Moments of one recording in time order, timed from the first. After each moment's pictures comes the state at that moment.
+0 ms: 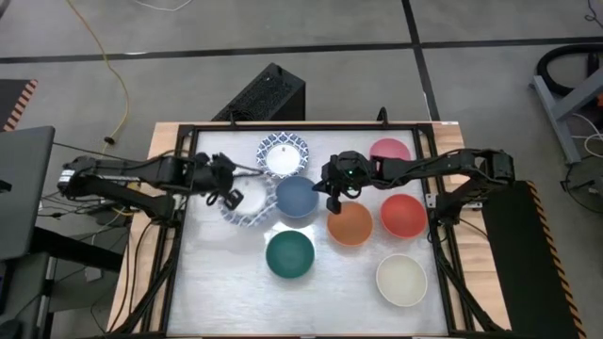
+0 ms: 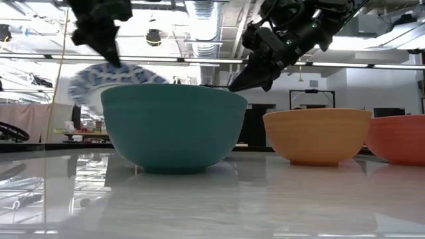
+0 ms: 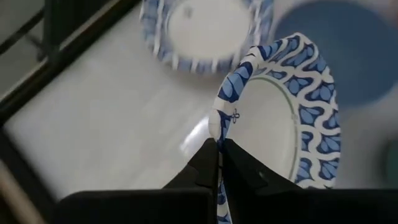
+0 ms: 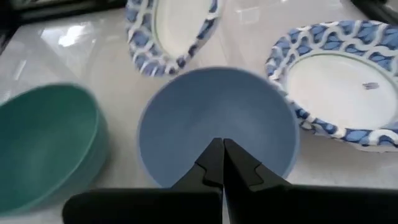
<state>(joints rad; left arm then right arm) 0.01 1.07 1.02 -0.96 -0.46 -0.61 -0.18 1.46 0.88 0.05 -0.11 0.08</state>
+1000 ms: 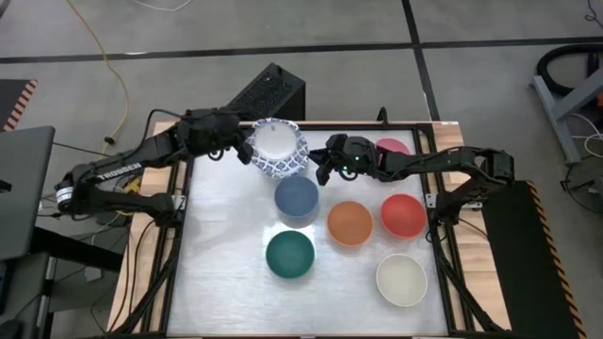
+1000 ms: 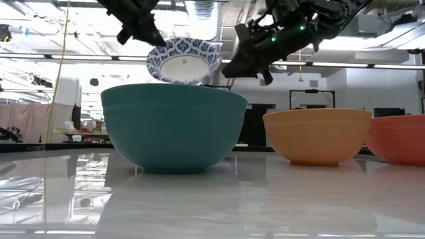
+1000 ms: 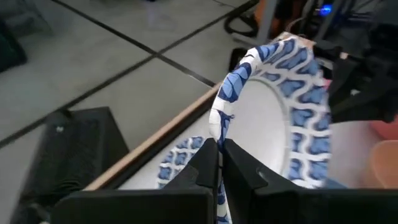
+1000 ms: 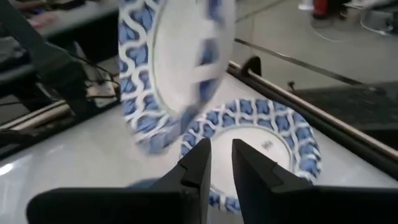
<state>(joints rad) 0.45 1.04 1.02 -0.33 -0.22 -0.13 -0.28 1.46 0.88 0.32 0.13 0.30</state>
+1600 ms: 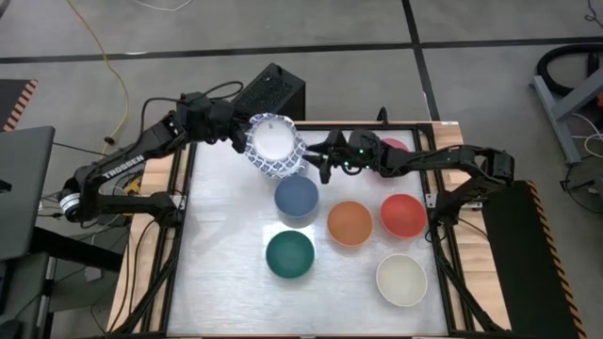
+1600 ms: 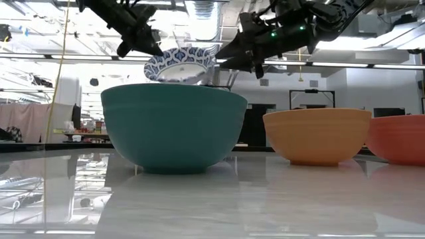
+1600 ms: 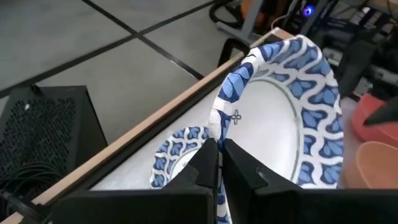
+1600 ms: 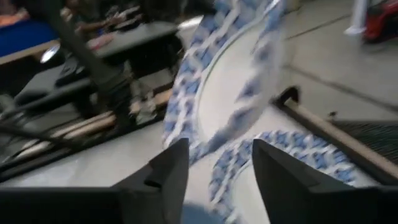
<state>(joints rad) 0.69 1.07 1.00 -0.32 0.08 -0.16 -0.32 1.46 0.88 0.46 -0.05 0.25</state>
